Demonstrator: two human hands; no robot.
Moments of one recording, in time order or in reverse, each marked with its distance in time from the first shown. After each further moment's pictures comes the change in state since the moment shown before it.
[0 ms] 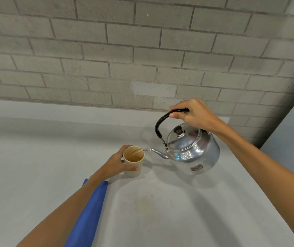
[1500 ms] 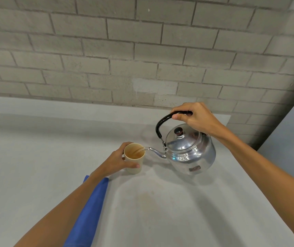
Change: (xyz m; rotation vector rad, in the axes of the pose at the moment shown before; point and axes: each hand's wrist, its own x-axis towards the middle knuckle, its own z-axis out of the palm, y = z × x) left_hand 0.001 0.000 0.001 -0.008 0.003 0.008; right_hand -0.012 0.015 0.013 0.086 0.055 0.014
